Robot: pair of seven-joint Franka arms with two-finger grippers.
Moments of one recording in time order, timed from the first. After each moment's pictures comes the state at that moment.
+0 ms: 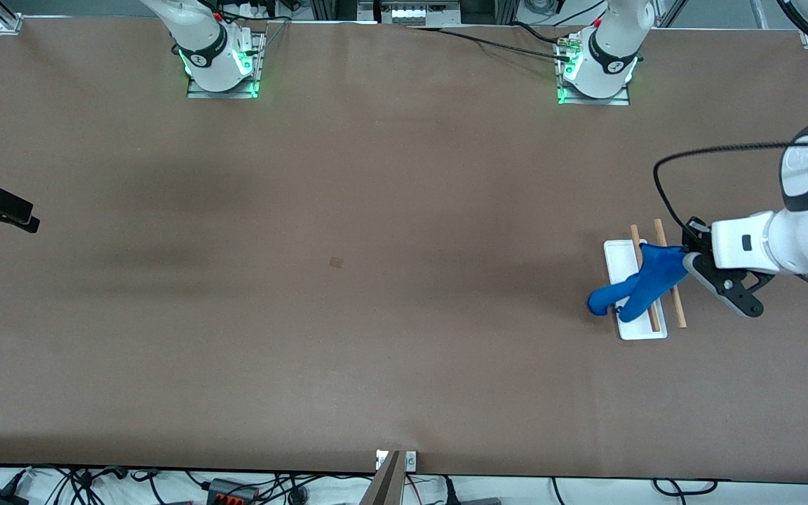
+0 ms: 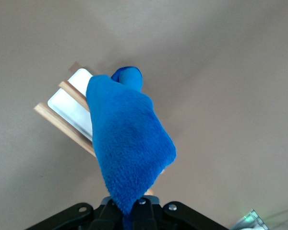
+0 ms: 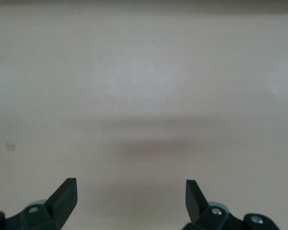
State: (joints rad) left arm 0.29 0.45 -0.34 -1.43 0.07 1.61 0.65; right arm -0.03 0.24 -0.03 -1.32 -0.02 1.60 -0.05
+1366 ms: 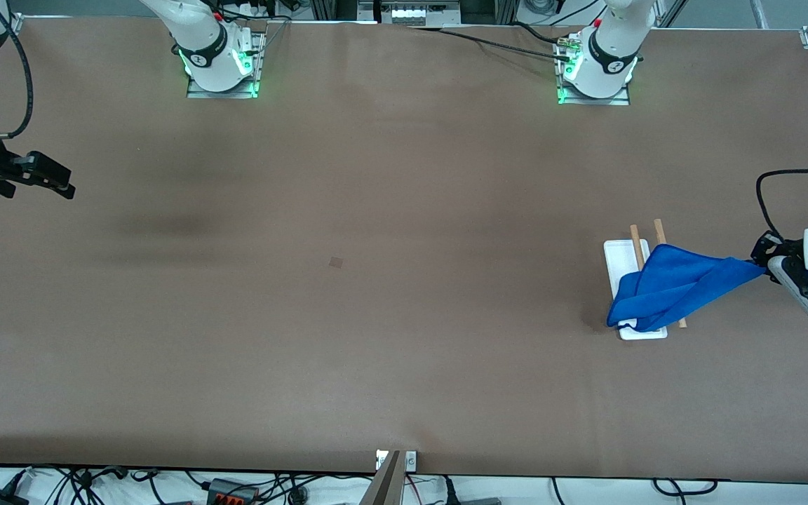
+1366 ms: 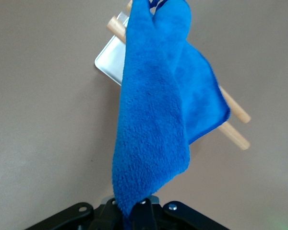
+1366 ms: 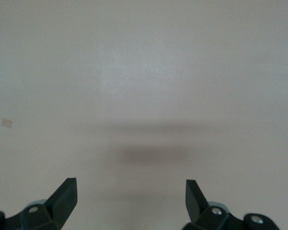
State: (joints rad) left arm 0.57 0.51 -0.34 -1.54 0.07 1.82 1.07; right arm -0.01 0.00 -0.03 -1.72 -0.02 1.74 -0.05
